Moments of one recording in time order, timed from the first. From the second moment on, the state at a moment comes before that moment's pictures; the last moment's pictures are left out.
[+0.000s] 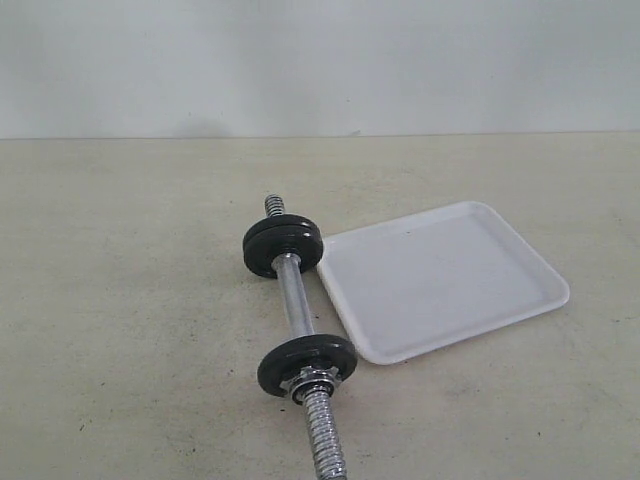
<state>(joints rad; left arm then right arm) -0.49 0.59 -0.79 0.74 0.08 -0.87 0.28 0.80 -1.56 0.53 1.21 -0.58</state>
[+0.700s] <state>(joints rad) -0.49 0.00 -0.53 -0.18 0.47 -0.16 0.28 0.00 -1.56 0.41 1.22 -0.24</state>
